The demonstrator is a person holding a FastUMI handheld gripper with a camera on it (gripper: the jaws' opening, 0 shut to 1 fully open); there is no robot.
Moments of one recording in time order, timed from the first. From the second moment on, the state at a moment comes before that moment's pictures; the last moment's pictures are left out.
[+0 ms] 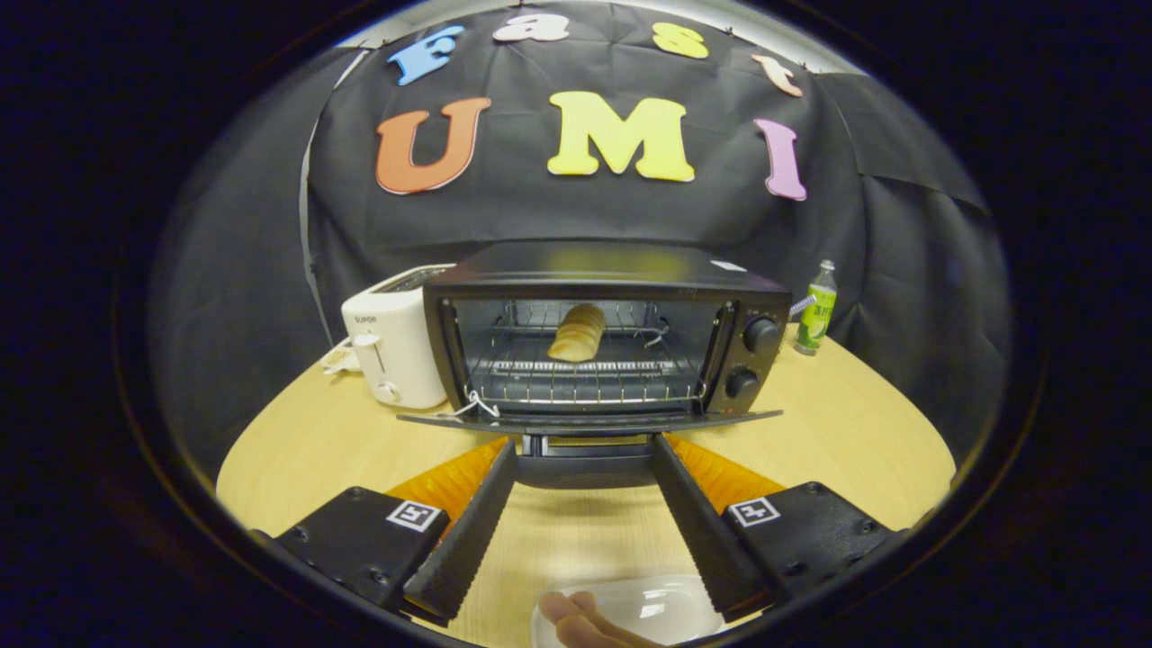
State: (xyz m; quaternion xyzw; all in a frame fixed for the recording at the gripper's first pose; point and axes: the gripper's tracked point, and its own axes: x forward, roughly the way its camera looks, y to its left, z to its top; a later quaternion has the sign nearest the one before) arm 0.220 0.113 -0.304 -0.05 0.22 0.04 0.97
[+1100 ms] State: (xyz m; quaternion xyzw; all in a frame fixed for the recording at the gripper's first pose) arm 0.146 0.141 -0.110 0.02 0.12 0.11 0.99
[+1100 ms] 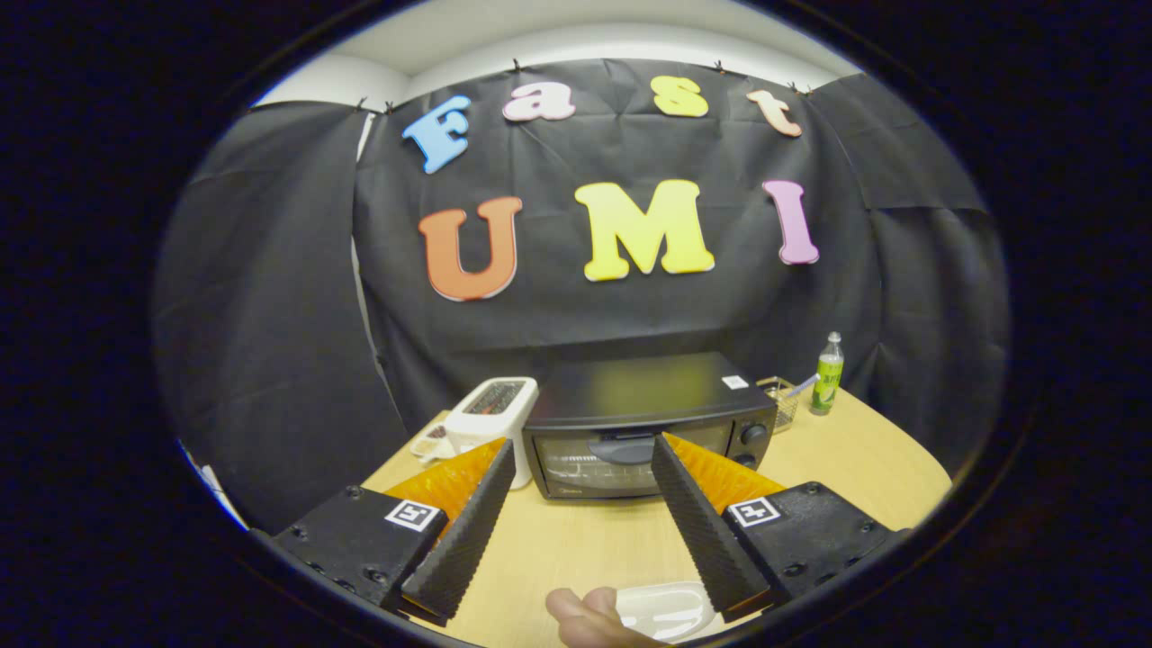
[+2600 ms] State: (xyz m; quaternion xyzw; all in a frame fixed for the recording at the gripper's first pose) arm -0.039 0.013 -0.049 -0.02 0.03 0.10 0.99
